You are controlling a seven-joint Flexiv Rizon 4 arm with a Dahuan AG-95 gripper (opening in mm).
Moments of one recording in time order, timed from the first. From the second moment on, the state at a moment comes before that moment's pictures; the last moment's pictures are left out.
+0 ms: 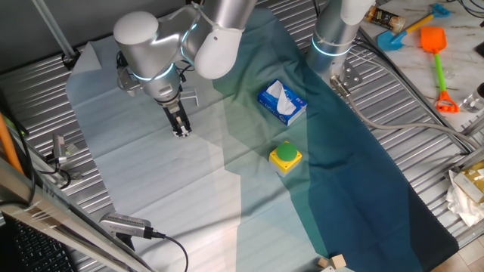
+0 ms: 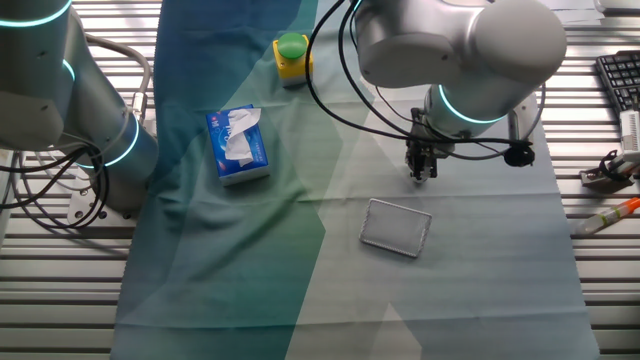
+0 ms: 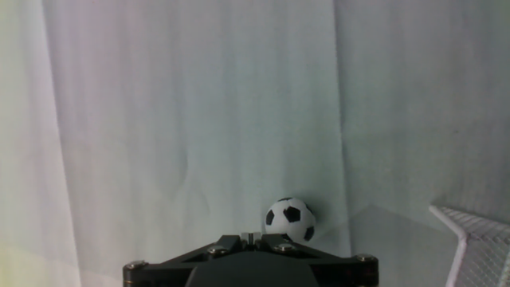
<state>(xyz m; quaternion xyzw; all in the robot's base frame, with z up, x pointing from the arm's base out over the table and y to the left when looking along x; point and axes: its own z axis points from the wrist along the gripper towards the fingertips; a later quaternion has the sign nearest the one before) 0.534 0.021 0.019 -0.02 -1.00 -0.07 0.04</state>
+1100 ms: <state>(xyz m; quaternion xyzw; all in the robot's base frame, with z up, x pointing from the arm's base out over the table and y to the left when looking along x) 0.547 0.023 0.022 -0.03 -1.00 -0.07 0.05</state>
